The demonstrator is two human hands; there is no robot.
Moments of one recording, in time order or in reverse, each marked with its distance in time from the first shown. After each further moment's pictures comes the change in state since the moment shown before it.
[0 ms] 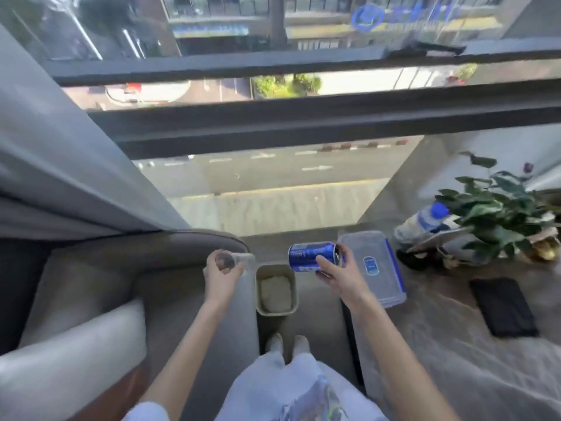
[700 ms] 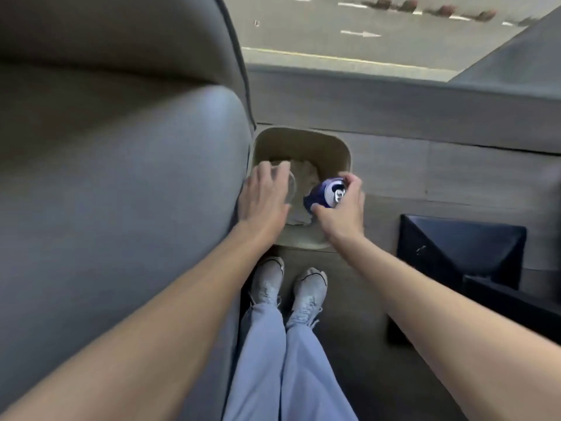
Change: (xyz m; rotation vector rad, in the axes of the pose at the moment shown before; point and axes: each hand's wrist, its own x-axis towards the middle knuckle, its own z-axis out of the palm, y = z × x) left_hand 0.315 -0.456 0.211 1.059 -0.207 0.245; right_hand 0.395 0.462 -0.050 -0.826 0.180 0.071
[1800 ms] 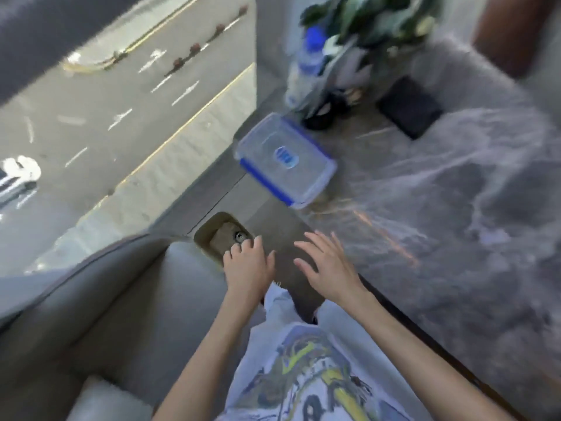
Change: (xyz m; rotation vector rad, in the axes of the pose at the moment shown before) left_hand -0.309 0.222 -0.345 0.516 -0.318 0.546; right_hand -0.452 -0.128 -0.286 -0.333 0.328 -0.079
